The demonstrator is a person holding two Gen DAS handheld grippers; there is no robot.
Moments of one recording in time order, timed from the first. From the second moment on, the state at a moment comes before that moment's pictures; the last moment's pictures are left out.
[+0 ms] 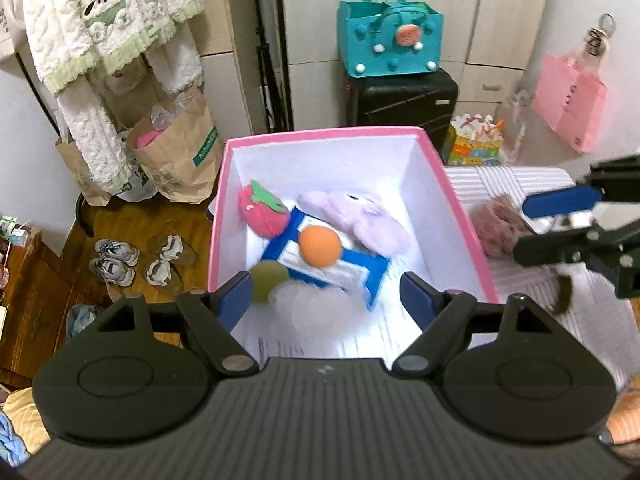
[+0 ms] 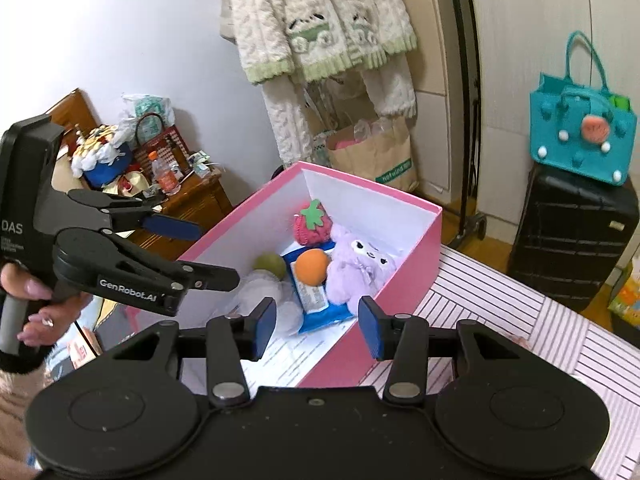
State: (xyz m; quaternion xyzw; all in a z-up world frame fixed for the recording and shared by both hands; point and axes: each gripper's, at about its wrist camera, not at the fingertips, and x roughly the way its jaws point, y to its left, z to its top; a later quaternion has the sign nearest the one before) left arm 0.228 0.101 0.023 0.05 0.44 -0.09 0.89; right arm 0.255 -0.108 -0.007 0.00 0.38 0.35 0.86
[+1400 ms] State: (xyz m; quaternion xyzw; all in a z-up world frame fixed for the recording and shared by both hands) left arm 0.063 -0.016 0.039 0.13 0.42 -0.21 0.87; right arm 0.072 -0.194 0.008 -0.07 0.32 0.38 0.86
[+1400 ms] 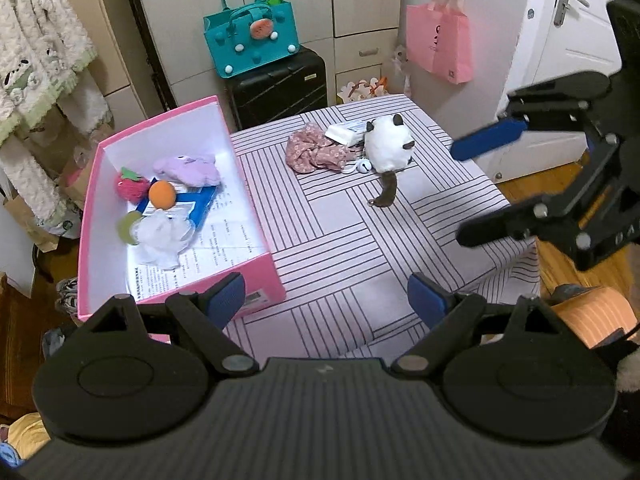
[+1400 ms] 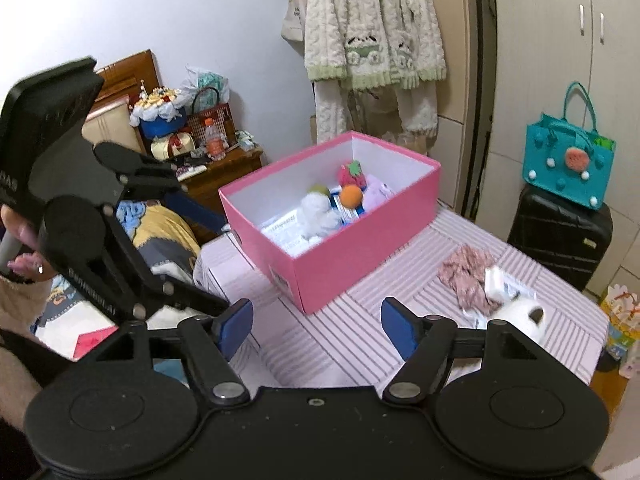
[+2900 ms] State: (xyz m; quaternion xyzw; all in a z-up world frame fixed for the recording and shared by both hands) left arm 0.192 -0.121 -0.055 -0.08 0.36 -0.27 0.89; right arm 0.162 -0.282 -0.146 -0.01 0.22 0.17 0.96
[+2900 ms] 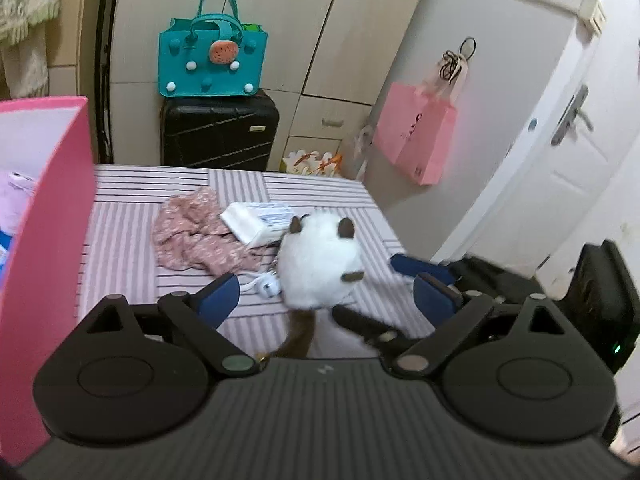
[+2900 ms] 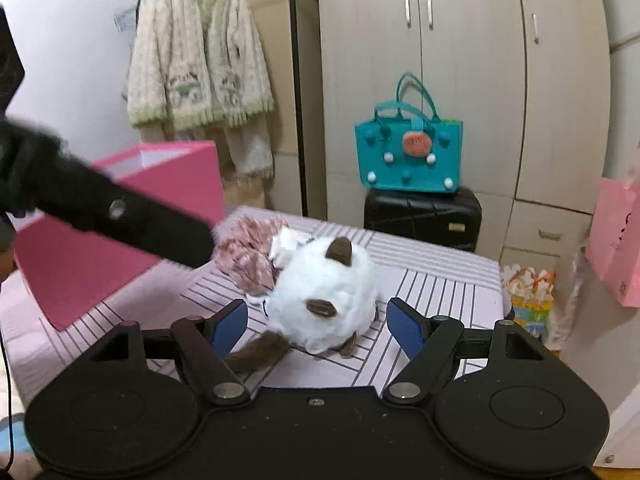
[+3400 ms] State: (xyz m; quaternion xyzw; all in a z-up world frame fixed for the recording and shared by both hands) left arm 0.226 -0.150 -0.091 -0.07 0.35 -0.30 0.89; right arm 0.196 -0.275 -0.168 0.00 0.27 0.16 0.95
